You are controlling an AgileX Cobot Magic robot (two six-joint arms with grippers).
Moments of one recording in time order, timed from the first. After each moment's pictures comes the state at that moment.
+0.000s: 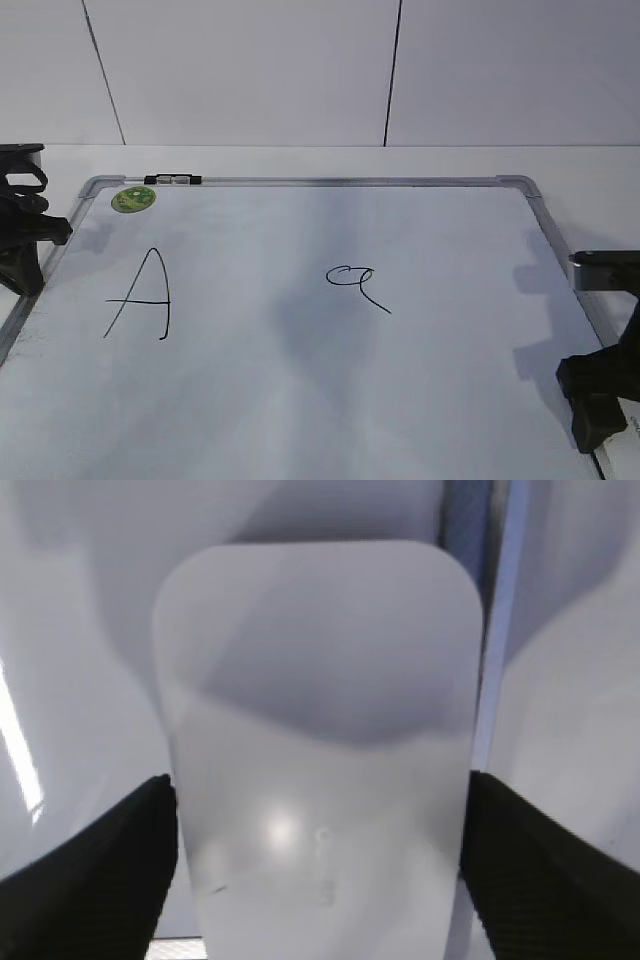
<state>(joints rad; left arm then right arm) -0.04 1.96 -1.26 -0.10 0.87 0.06 0.25 1.52 -0.75 -0.05 0.96 0.23</state>
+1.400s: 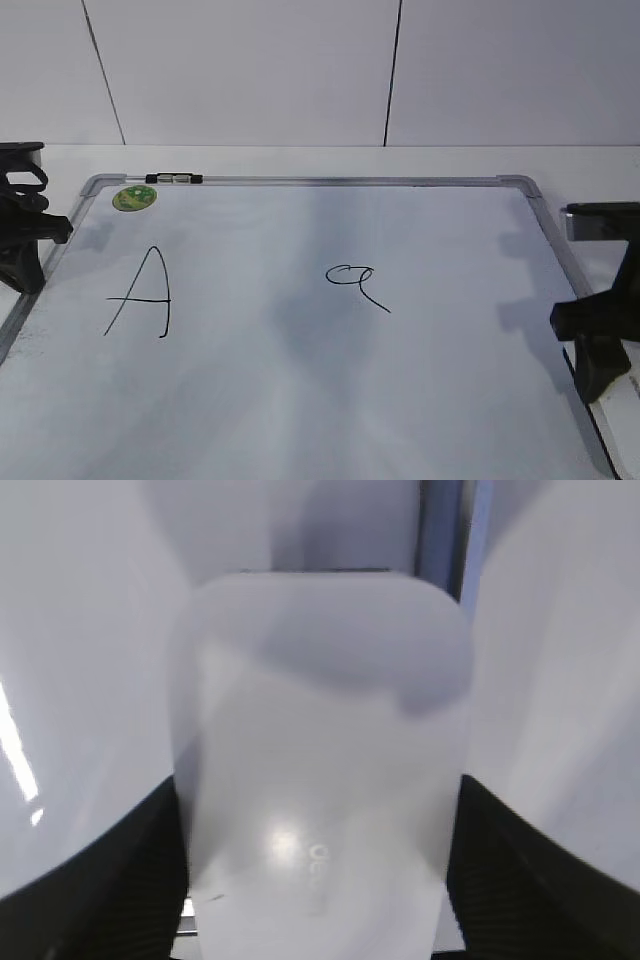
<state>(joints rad) -0.04 1.96 -1.26 -0.10 0.85 0.06 0.25 1.55 -0.92 -0.06 1.13 0.24</state>
